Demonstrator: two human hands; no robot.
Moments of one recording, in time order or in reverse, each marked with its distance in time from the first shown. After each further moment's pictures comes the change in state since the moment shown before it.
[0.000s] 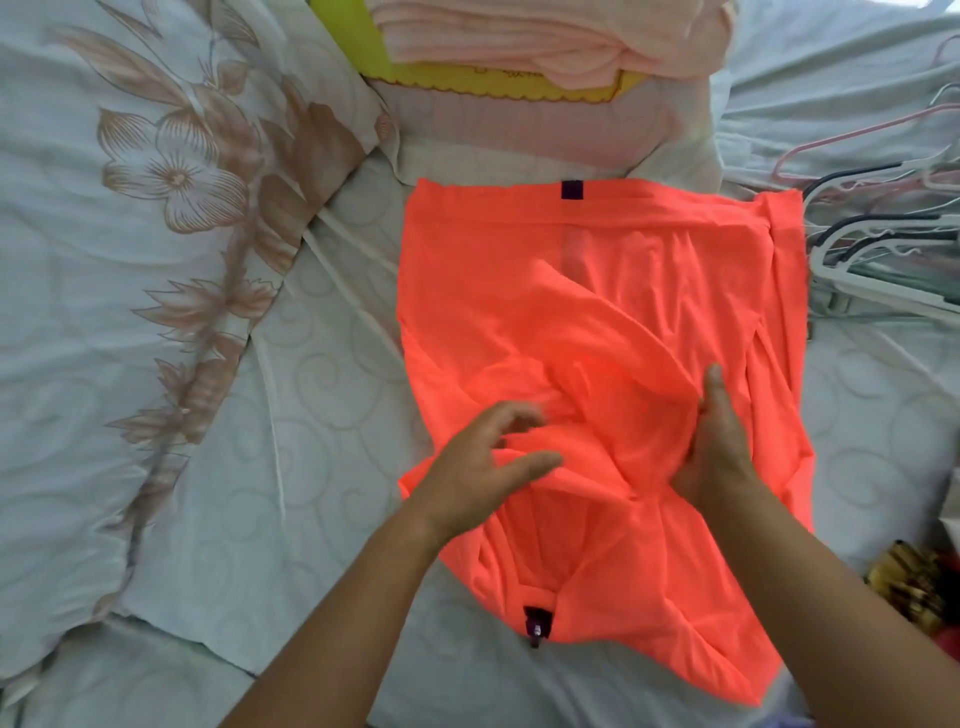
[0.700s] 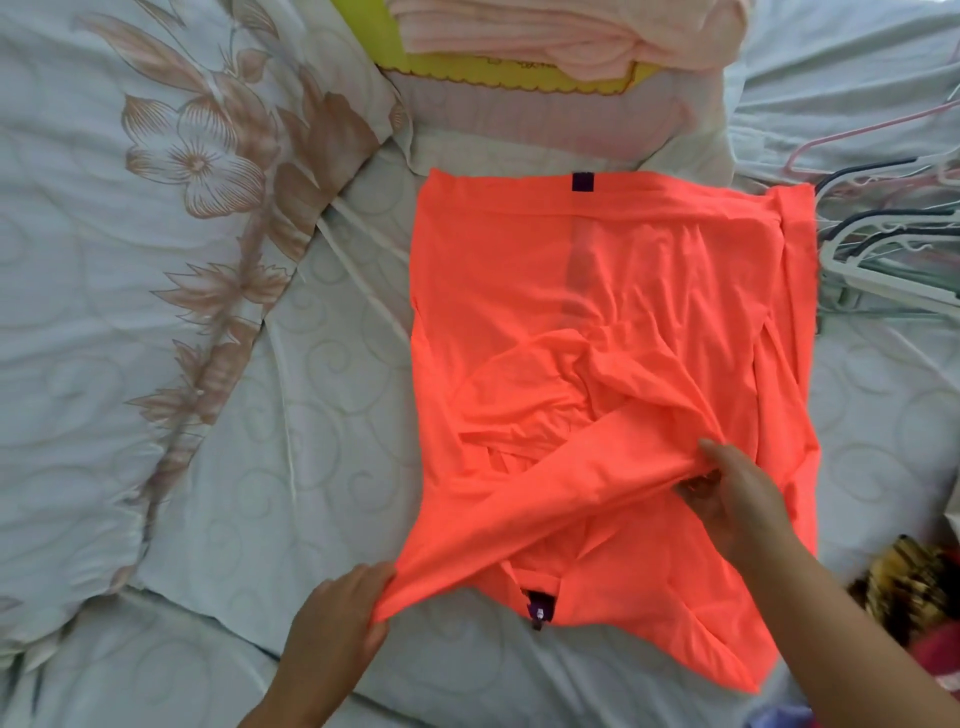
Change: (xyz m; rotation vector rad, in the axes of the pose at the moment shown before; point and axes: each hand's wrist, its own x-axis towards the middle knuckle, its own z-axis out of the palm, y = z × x) left_hand -0.158 -0.131 -0.016 0.895 0.203 0.015; right_hand -0.034 0.018 -0.046 -0.194 0.233 -0.018
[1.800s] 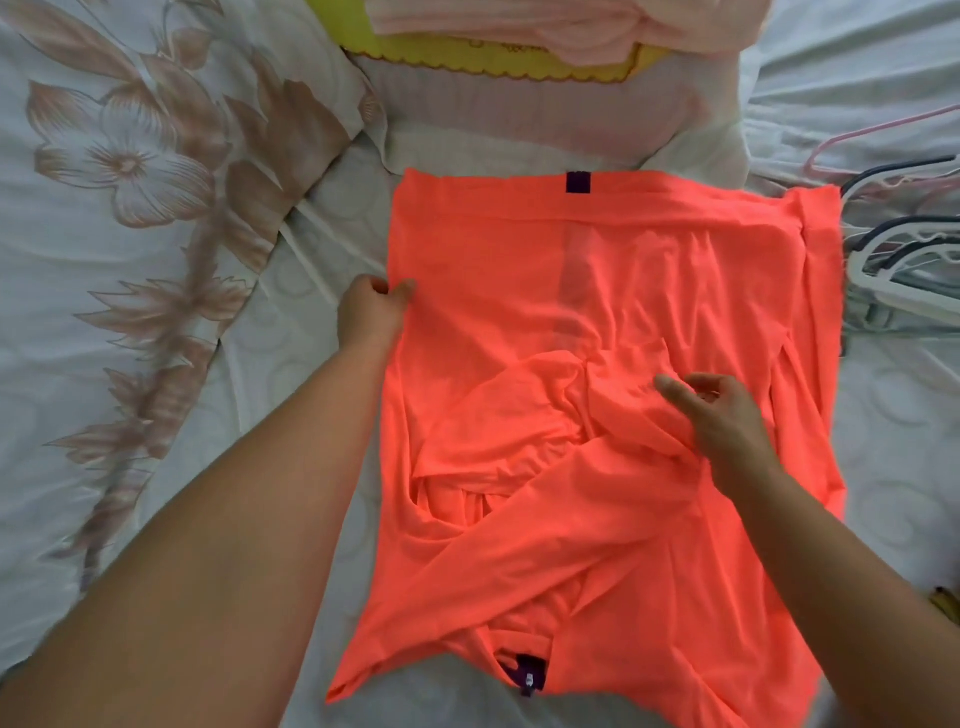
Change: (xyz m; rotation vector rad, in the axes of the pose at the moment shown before) left_hand 0.324 -0.003 -0.048 -0.514 0.223 -0.731; right_hand 0.072 -0.042 0.046 -0.640 0.057 -0.350
